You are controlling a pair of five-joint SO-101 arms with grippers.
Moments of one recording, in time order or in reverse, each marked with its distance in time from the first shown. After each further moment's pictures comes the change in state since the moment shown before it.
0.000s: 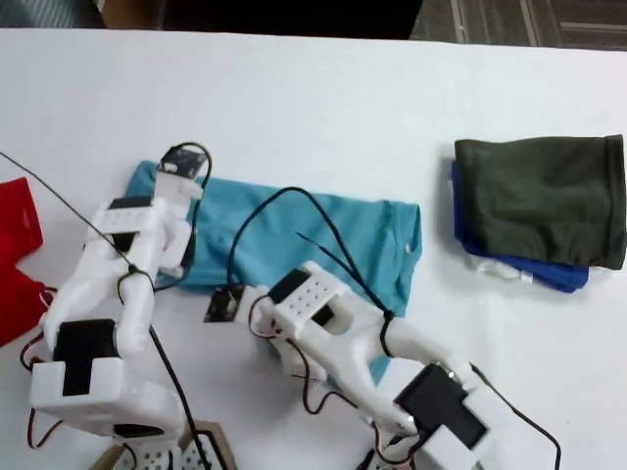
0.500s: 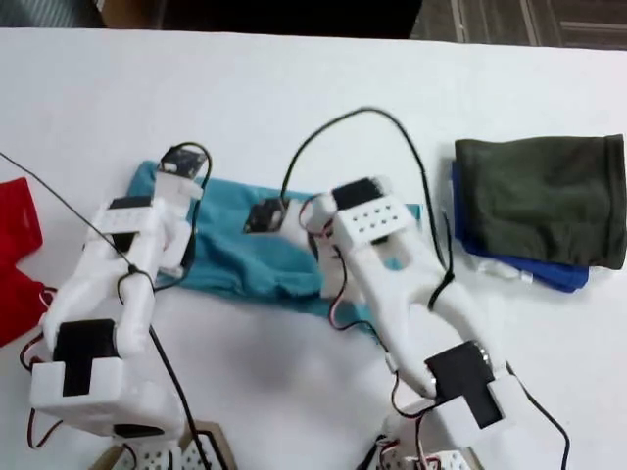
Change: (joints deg) left arm 0.0 0.0 0.0 0.0 0.0; right arm 21.9 -2.5 -26.9 16.1 19.1
